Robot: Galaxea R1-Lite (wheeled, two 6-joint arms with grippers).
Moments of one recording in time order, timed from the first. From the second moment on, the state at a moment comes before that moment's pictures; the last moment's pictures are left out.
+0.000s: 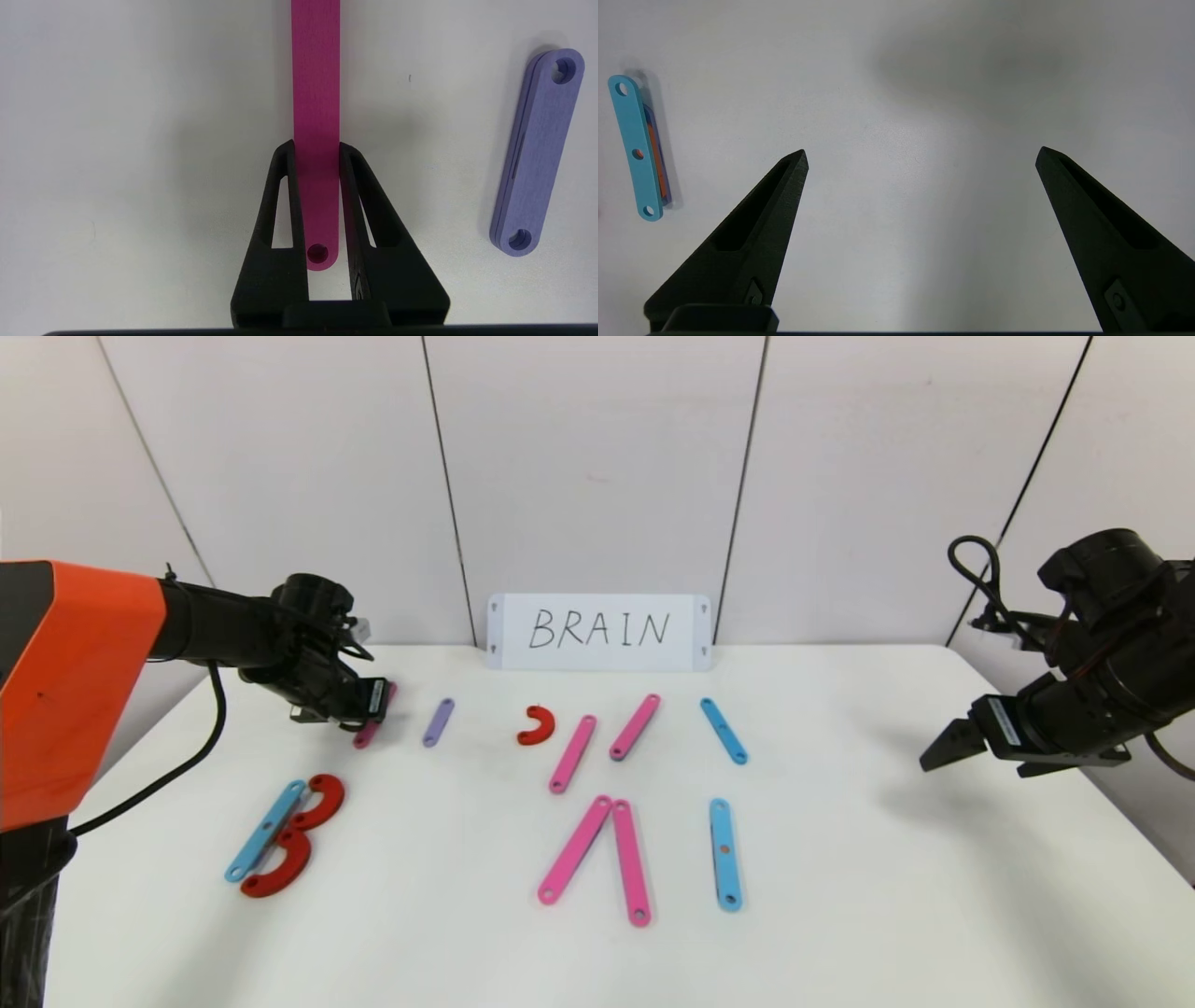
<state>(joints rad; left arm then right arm) 0.00 2.29 -1.74 0.37 -0.05 -0.03 -0.04 1.82 -1.39 0.73 0.12 0.02</state>
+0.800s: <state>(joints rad) -0.03 2.02 -1.59 0.53 -0.12 -0.06 -0.03 1.81 -1.39 0.73 0.12 0.02</state>
